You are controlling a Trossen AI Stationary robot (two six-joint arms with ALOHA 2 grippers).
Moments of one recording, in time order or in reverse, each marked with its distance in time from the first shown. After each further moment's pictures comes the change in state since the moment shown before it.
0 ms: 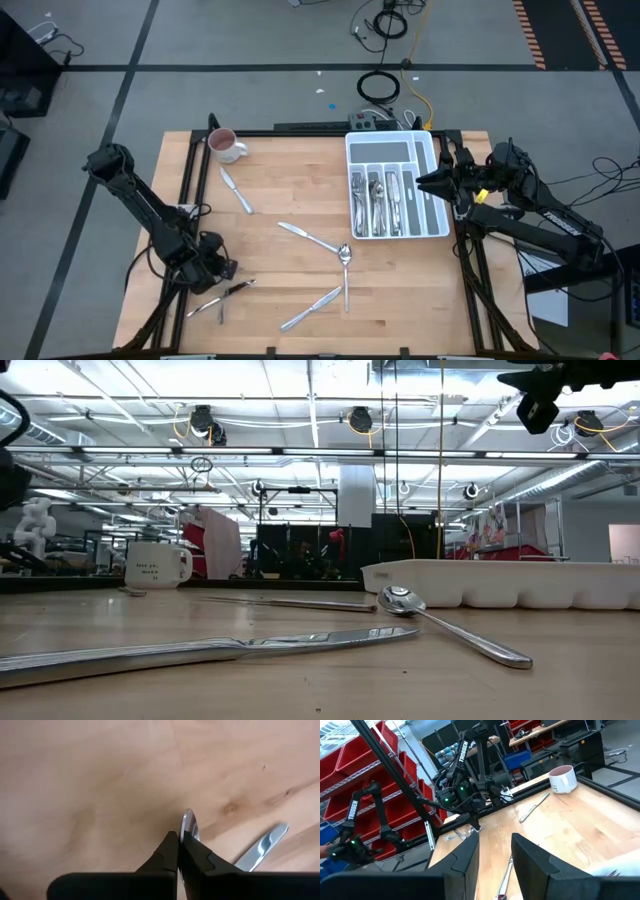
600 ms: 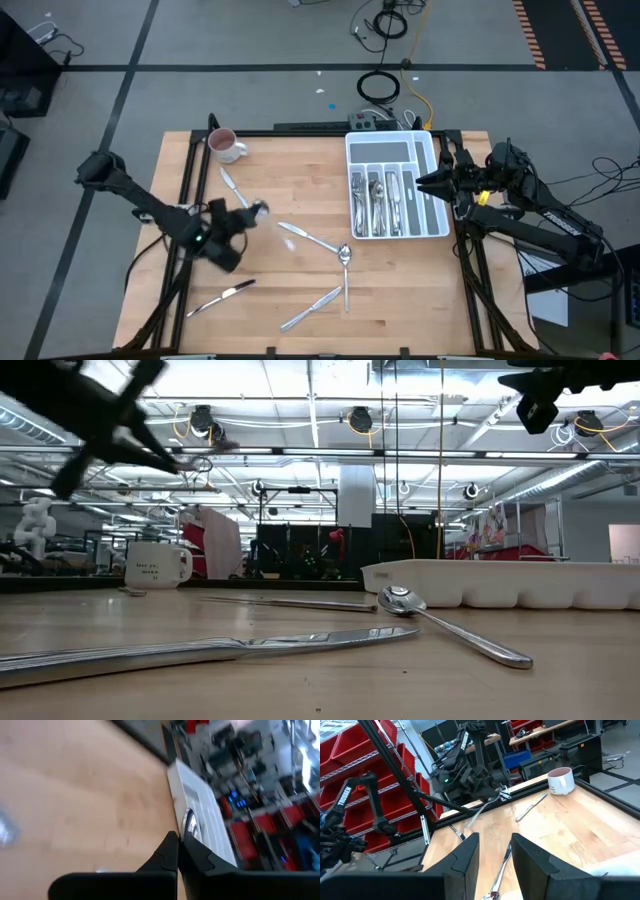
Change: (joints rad) left arm 0.336 -0.005 0.155 0.105 -0.963 0.044; right arm 0.000 0.000 0.000 -0.020 -0.002 -0.073
